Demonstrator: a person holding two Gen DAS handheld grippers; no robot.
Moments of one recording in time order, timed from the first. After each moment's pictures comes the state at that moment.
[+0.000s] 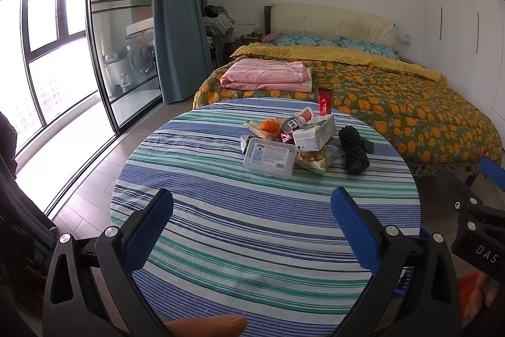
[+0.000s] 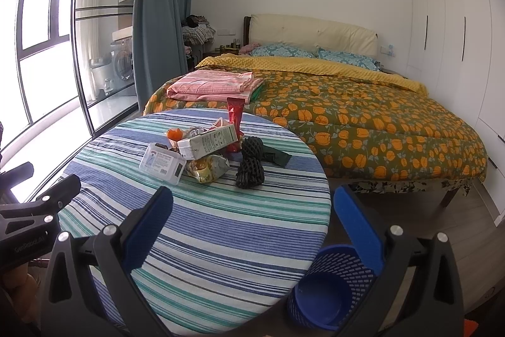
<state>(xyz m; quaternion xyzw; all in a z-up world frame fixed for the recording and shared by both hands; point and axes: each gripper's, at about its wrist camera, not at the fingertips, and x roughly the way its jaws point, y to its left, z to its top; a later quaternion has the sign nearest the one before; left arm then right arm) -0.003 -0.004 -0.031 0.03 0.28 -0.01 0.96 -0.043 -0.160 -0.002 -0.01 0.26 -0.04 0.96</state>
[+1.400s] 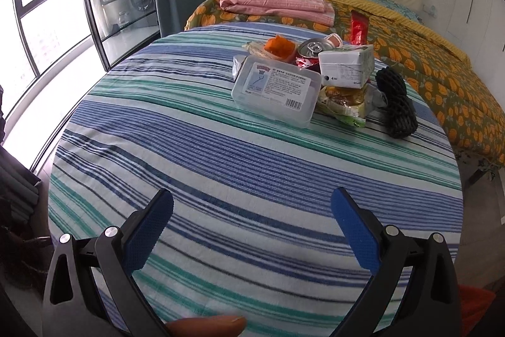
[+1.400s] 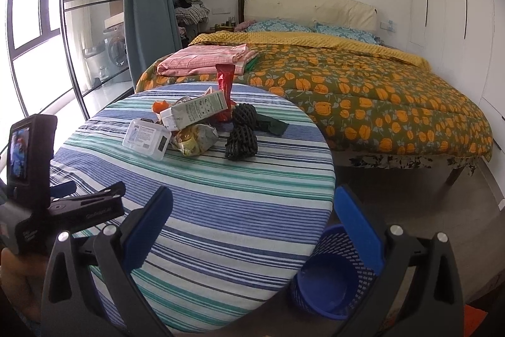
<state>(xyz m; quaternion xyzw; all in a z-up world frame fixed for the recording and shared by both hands) 0.112 -0.010 -0.134 -0.01 0.44 0.01 0.90 -0.018 -0.184 -0.048 0.01 0.32 -0.04 0.95</state>
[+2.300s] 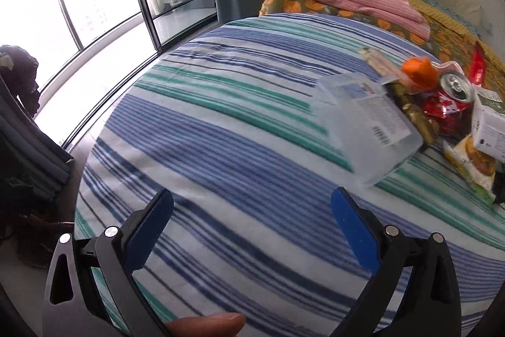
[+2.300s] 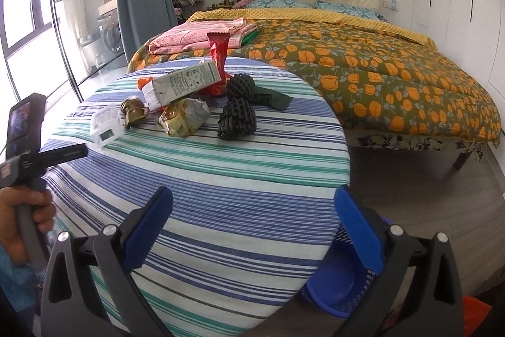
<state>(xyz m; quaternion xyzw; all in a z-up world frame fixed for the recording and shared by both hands) 0.188 0.101 -0.159 -0.02 0.46 0.14 0.88 0.020 -0.191 -0.085 0.03 0.37 -0.03 0.93</state>
